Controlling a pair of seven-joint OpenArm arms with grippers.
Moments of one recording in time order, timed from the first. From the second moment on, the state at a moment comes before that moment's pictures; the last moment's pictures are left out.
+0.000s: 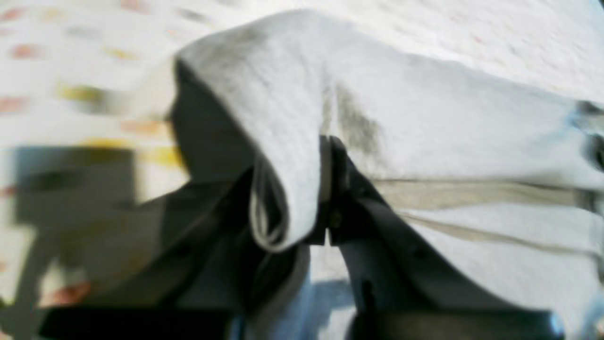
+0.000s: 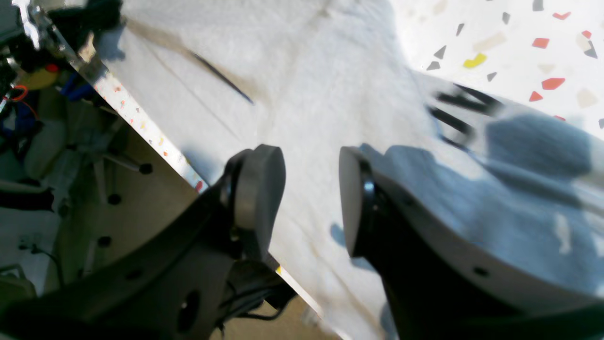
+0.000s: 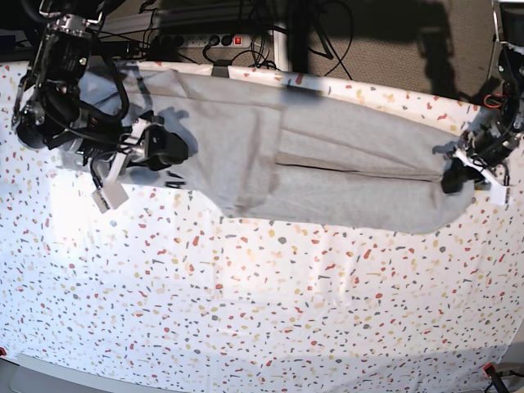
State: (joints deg) left arm 1.8 -28.5 -9.1 64.2 -41.9 -31.9 21.7; right arm -6.1 15.3 20.5 106.2 57.3 34.2 -80.1
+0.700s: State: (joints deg) left arm 5.7 -32.3 -9.1 83.7 -29.7 -18.4 26.3; right arm -6.1 16.7 20.5 106.2 50.0 34.2 -76.4
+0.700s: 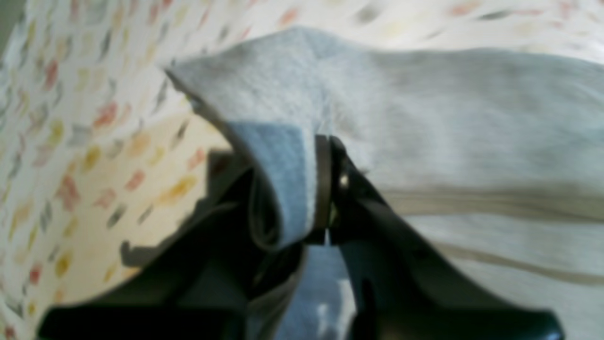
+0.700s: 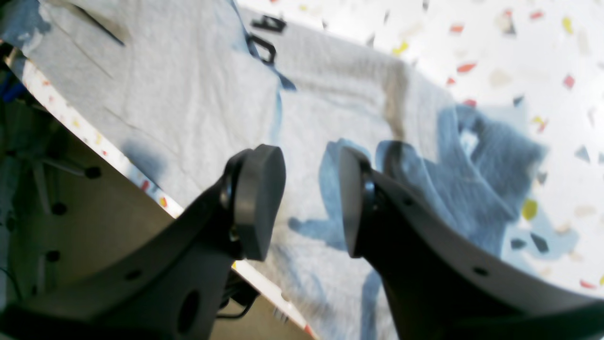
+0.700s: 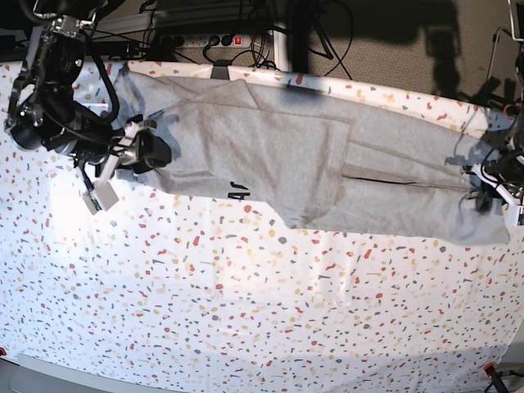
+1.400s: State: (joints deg) left arm 11.8 -9.6 10.3 99.7 -31.6 -14.2 27.5; right arm -6.1 16.7 20.5 106.2 50.0 34.2 -76.3
